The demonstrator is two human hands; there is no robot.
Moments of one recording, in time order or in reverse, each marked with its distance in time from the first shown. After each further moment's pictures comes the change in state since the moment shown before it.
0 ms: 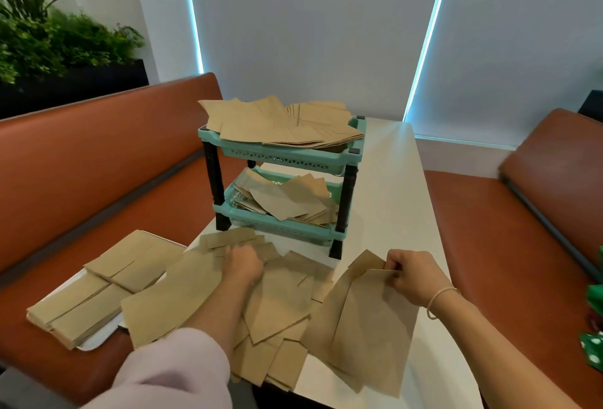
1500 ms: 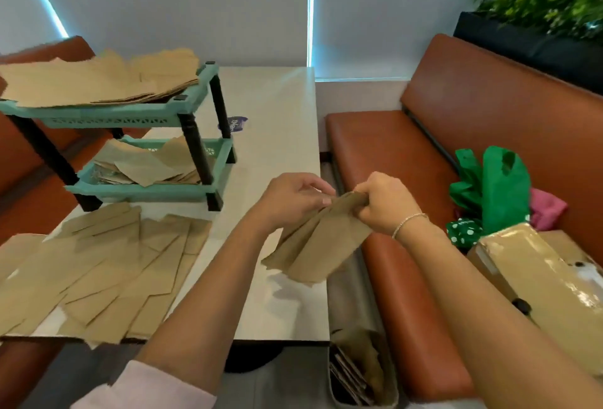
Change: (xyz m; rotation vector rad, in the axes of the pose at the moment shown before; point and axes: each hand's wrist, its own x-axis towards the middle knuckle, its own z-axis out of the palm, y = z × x) left_hand -0.229 0.248 0.013 -0.505 -0.396 0.722; right_hand -0.090 0.143 -0.091 -0.093 0.154 0.068
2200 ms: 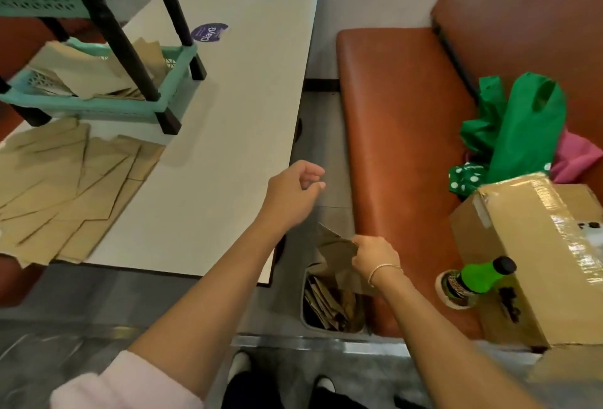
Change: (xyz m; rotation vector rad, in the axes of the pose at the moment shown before) left_hand 0.011 -0.046 0.151 0.072 0.185 -0.187; right_hand -0.064 0.135 0.174 0.067 -0.521 0.296
